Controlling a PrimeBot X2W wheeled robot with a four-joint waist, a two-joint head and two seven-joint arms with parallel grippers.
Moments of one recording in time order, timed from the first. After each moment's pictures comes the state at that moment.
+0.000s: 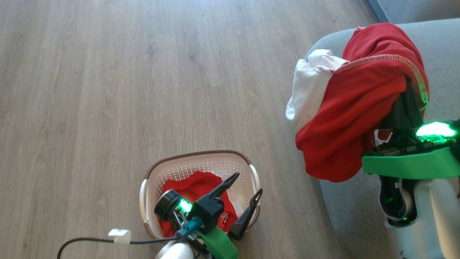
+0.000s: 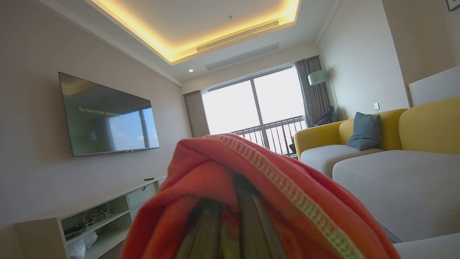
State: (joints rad) left arm -0.16 0.05 -0.61 0.28 -0.15 -0.10 -0.26; right arm -0.21 -0.06 0.03 -0.13 0.39 0.13 -0.26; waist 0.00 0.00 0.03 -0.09
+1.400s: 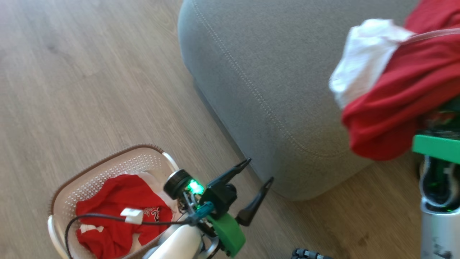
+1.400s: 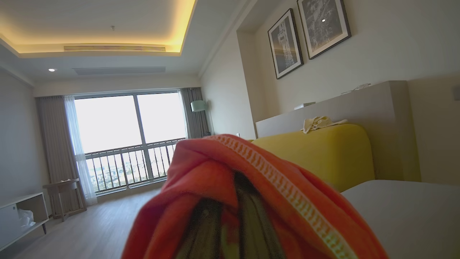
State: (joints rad) left arm -0.27 0.05 -0.67 0.32 -0.13 -0.13 -0.26; right arm -0.26 -0.05 -0.15 -0.19 0.40 0.13 -0.26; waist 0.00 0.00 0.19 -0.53
